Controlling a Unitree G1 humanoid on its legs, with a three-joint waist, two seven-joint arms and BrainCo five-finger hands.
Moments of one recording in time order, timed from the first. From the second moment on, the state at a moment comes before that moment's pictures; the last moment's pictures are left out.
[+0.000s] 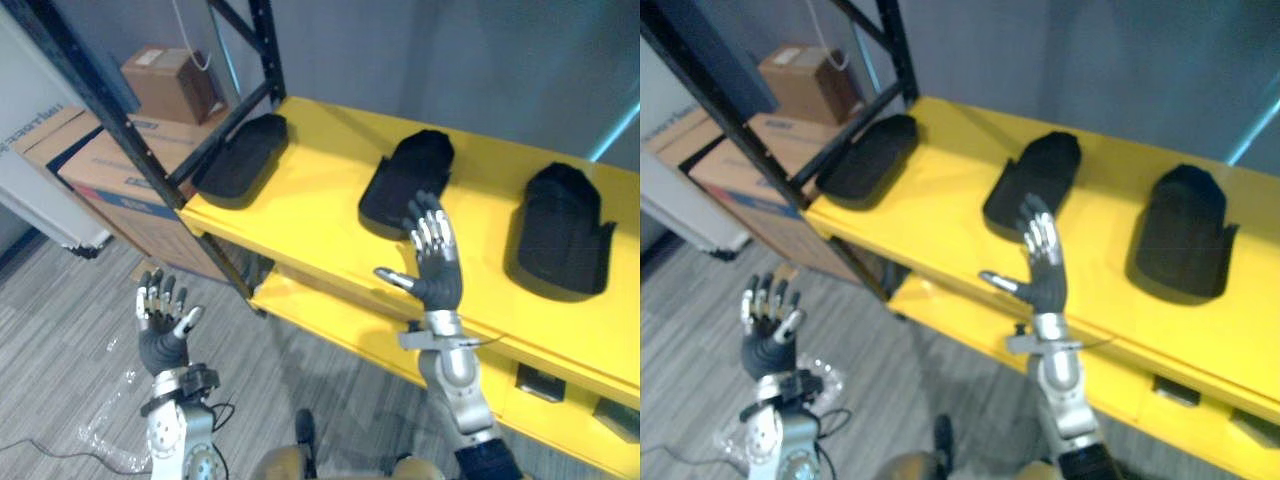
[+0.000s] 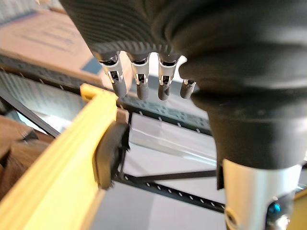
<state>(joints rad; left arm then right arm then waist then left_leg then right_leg) 0.30 0.03 0.11 -0.21 -0.49 -0.35 0.17 -0.08 -0.11 0.24 -0.08 0.16 -0.54 -0.15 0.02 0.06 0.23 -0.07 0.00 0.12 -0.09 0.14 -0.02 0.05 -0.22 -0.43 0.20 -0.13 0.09</state>
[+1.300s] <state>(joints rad) 0.24 0.09 0.07 -0.24 -0.35 -0.31 0.26 0.25 -0.12 -0.41 -0.42 -0.39 -0.62 -1.08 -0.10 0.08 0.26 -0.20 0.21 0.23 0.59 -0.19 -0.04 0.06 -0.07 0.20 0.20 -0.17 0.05</state>
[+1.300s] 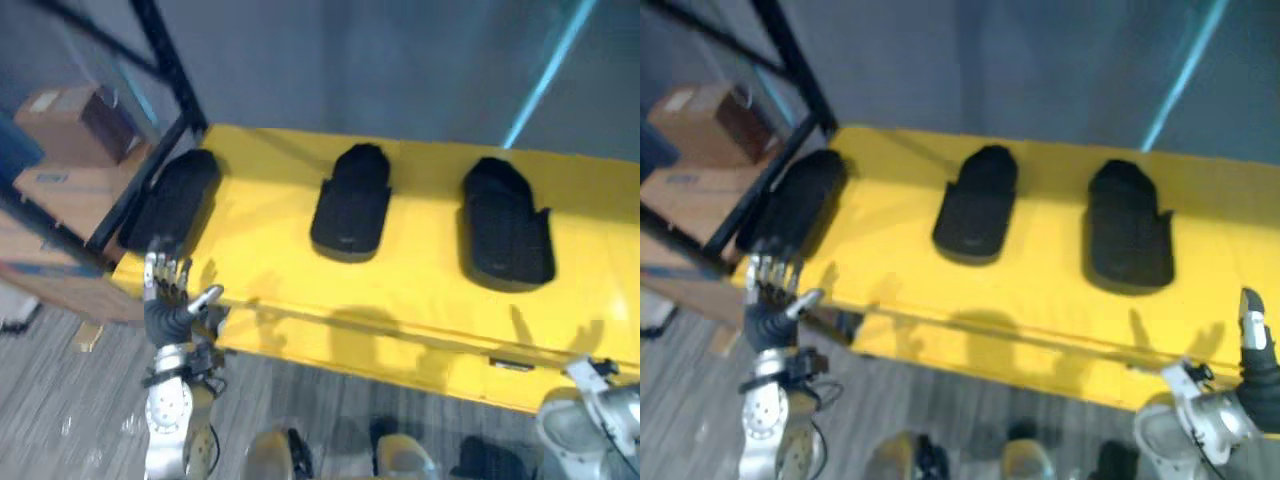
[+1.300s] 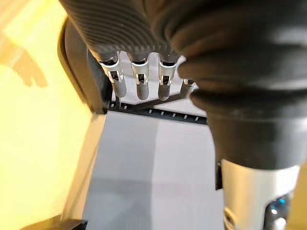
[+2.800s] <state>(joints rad) 0.18 -0.05 0.10 -0.27 -0.11 -0.37 1.24 0.35 0.08 -0.48 0.40 0.09 -0.30 -1.11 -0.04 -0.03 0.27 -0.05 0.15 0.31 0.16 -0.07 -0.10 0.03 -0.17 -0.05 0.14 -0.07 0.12</state>
